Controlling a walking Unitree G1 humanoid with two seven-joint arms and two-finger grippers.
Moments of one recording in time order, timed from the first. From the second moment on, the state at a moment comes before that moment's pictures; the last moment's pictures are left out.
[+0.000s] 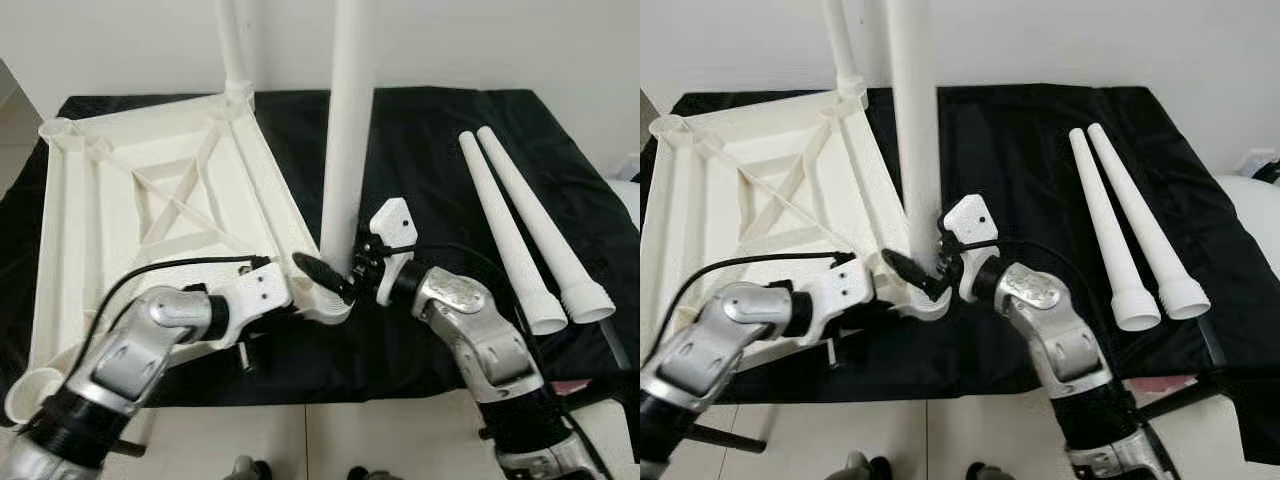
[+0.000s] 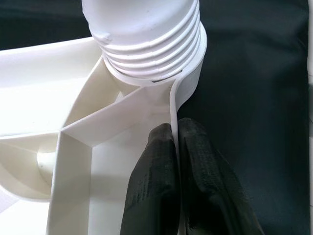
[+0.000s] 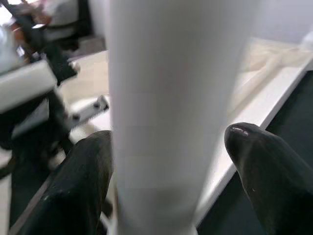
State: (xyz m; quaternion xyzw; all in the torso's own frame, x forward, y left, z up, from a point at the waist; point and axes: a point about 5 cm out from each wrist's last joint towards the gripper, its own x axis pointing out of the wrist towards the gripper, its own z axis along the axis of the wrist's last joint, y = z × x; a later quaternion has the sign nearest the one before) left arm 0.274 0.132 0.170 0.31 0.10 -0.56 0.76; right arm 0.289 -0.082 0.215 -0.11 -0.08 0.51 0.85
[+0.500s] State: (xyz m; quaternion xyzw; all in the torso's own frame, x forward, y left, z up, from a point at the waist) left arm 0.271 0.128 0.171 0.31 0.09 -0.57 0.76; right arm 0.295 -0.069 0.216 -0.12 -0.08 0.50 0.85
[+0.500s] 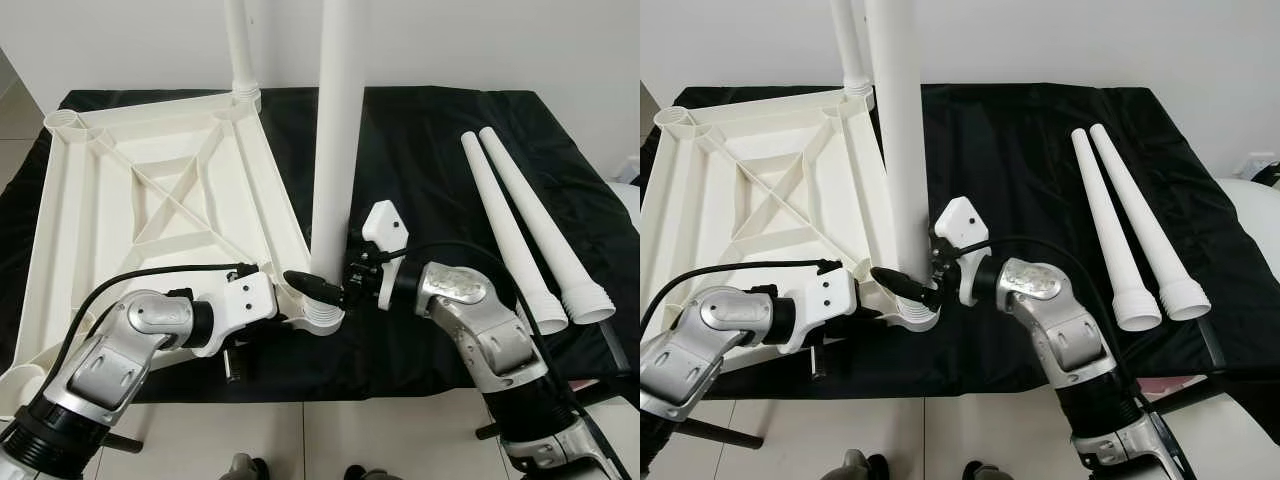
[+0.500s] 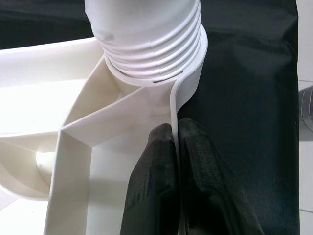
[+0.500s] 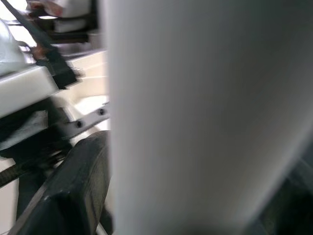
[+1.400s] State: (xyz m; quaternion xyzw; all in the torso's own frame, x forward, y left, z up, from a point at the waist) left arm 0.293 0.102 0.184 0.26 0.05 -0.52 0.81; right arm 0.311 -0.066 0.189 -0.07 -0.07 0.23 0.97
